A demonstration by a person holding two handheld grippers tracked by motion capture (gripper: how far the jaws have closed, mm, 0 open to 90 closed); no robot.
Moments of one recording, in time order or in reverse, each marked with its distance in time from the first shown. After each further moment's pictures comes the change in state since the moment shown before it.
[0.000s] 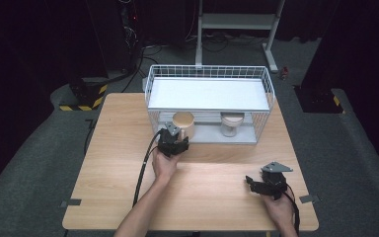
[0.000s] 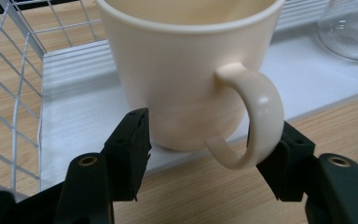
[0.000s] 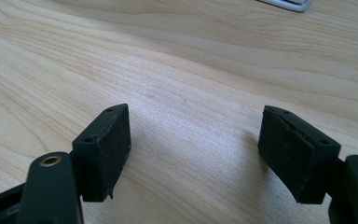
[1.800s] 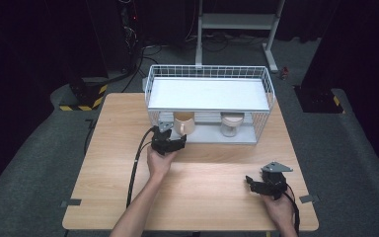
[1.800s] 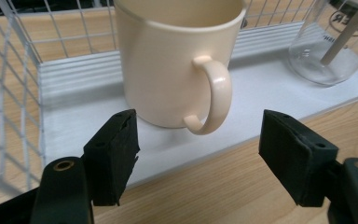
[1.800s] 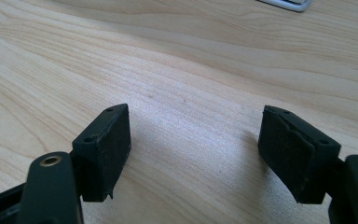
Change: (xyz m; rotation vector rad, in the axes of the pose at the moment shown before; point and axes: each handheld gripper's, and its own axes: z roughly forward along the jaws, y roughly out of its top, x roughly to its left) left arm 0.022 0.006 -0.021 -0.048 -0.116 -0.046; right arm 0.000 0.000 0.000 0.000 0.000 0.001
